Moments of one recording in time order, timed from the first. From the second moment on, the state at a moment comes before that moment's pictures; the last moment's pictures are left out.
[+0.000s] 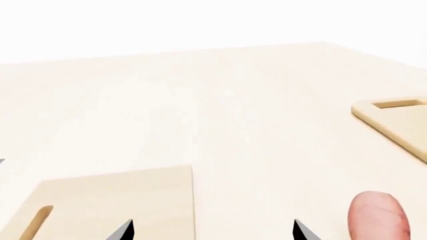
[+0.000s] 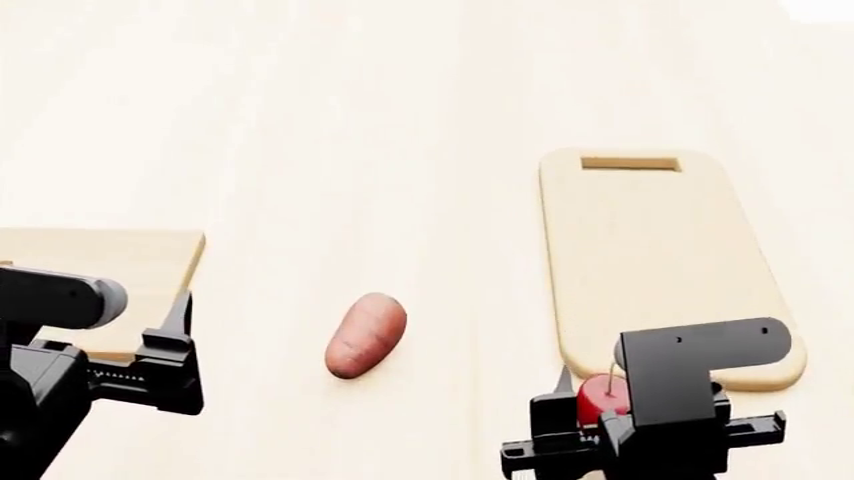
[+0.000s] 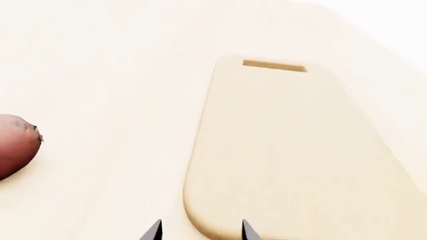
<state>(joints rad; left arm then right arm) -0.50 -0.22 0.04 0.51 -0.32 -1.11 -0.08 0.42 0.27 -0.02 -0.35 0.24 1.04 -0.04</state>
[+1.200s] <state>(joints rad) -0.53 -0.25 0.05 0.53 -0.36 -1.15 -0.10 1.26 0.18 -0.10 1.23 0.08 0.34 -0.11</state>
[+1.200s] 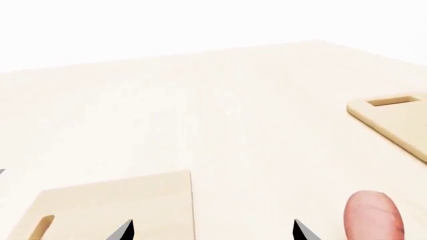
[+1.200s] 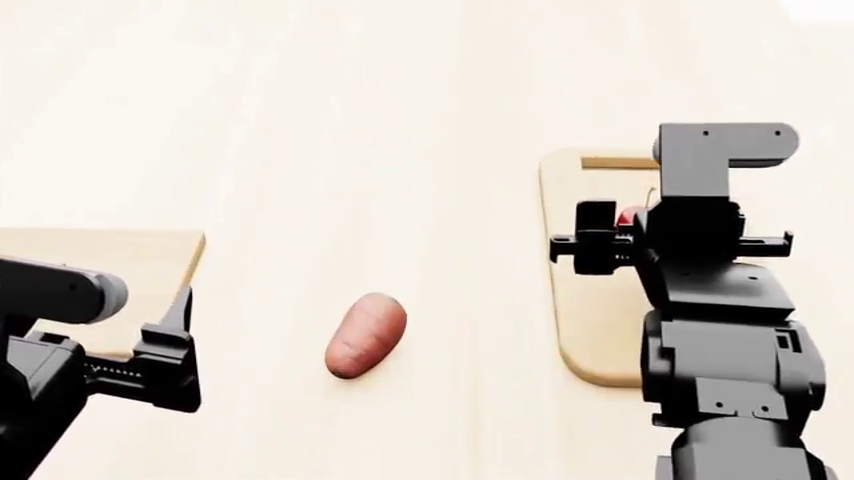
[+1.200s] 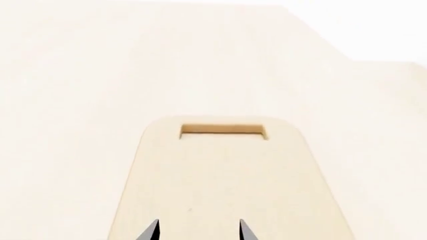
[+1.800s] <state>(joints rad) -0.58 -0.25 0.09 0.49 -0.37 -1.15 -0.09 1.13 0.21 -0.07 0.73 0.05 0.58 -0.12</state>
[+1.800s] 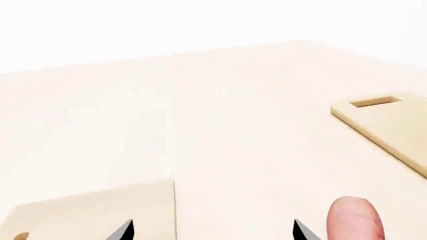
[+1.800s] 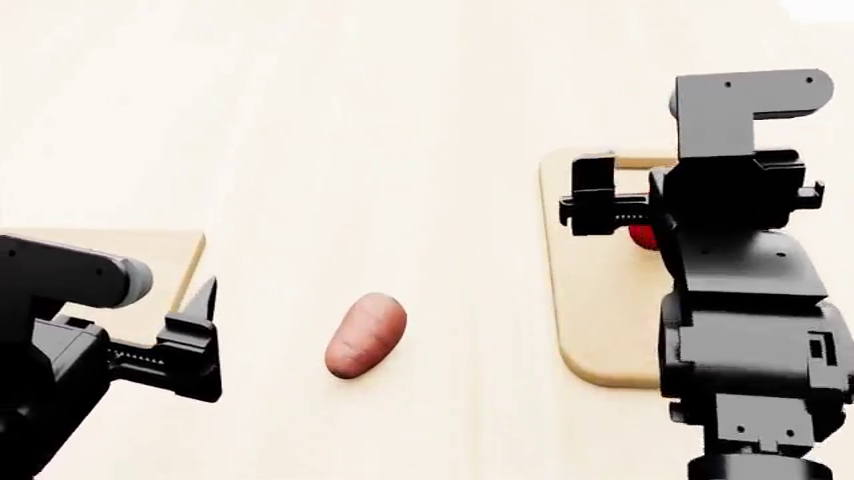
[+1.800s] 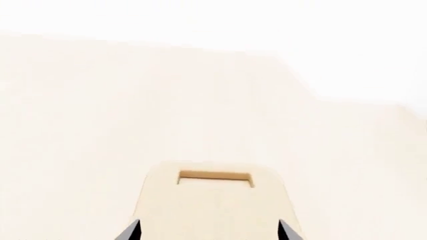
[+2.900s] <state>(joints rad) -0.92 -0.07 0.51 -0.28 -0.37 -1.02 0.11 0.64 0.33 0.06 -0.50 0.16 1.27 -0.14</state>
